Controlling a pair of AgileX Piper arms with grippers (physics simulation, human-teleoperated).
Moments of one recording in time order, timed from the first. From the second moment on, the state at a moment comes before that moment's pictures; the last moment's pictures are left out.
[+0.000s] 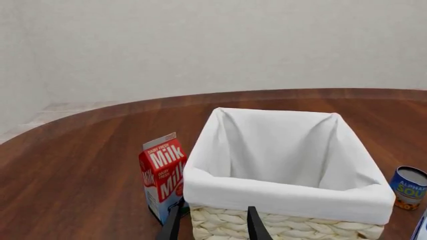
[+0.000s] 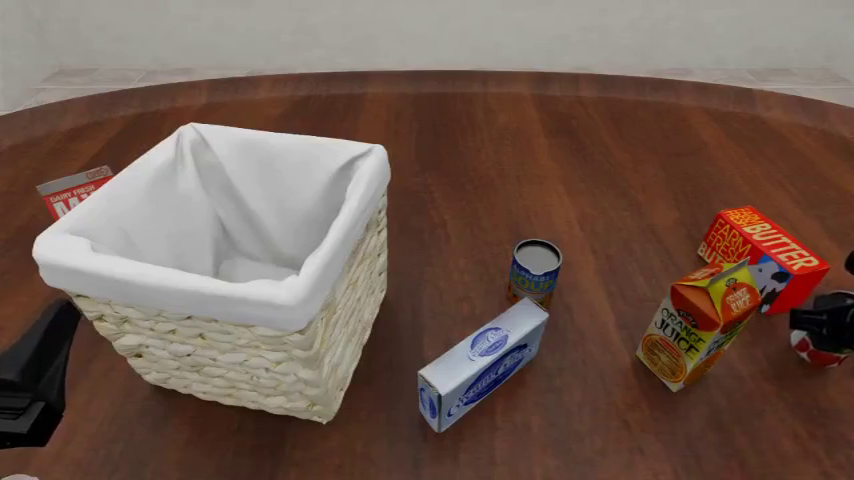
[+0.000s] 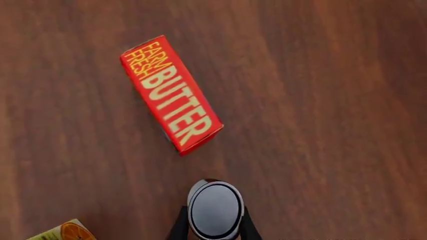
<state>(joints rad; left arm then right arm) -0.04 0.00 0.00 0.03 0.03 -0.48 1.39 -0.44 -0.05 -0.23</state>
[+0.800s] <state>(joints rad) -0.04 0.00 0.00 0.02 0.04 -0.44 1.13 -0.45 0.15 -0.20</state>
